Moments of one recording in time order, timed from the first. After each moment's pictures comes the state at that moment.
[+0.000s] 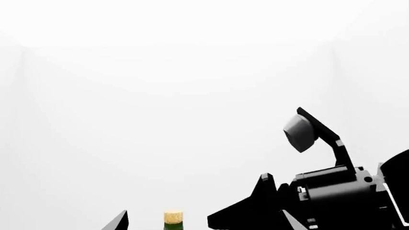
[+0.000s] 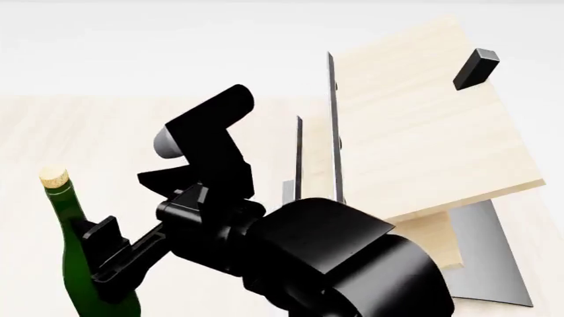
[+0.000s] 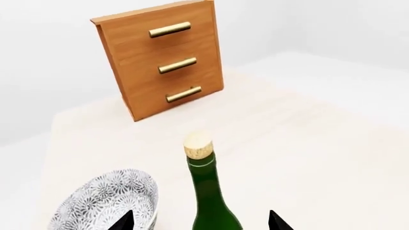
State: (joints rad) left arm 0.38 -0.36 0.32 0.66 0.08 0.34 -0.45; right arm 0.94 0.10 -0.40 -0.07 0.73 1.09 -0.34
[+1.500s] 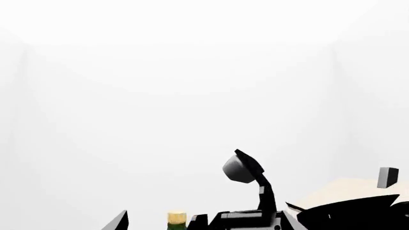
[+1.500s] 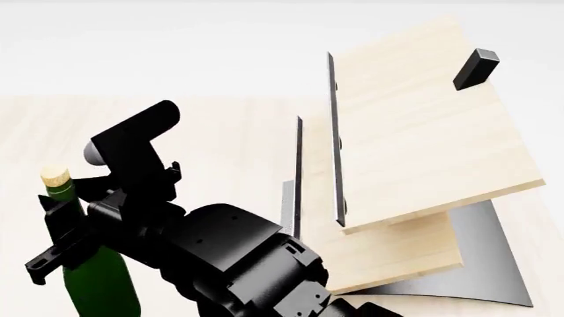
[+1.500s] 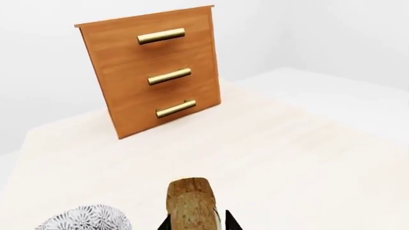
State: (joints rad) left arm 0.38 -0.40 0.33 0.66 0.06 0.36 -0.48; right arm 1.18 0.01 -1.17 0.57 1.13 0.23 -0.16
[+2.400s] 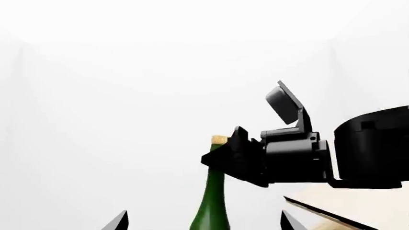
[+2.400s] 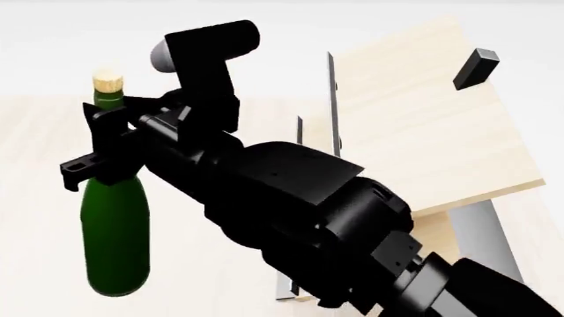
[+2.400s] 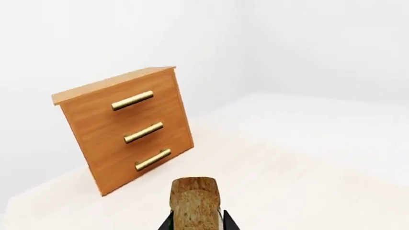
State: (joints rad) left arm 0.36 -0.40 0.35 0.64 0.07 0.34 -0.49; right arm 1.32 0.23 -1.11 0.31 1.43 0.29 0.05
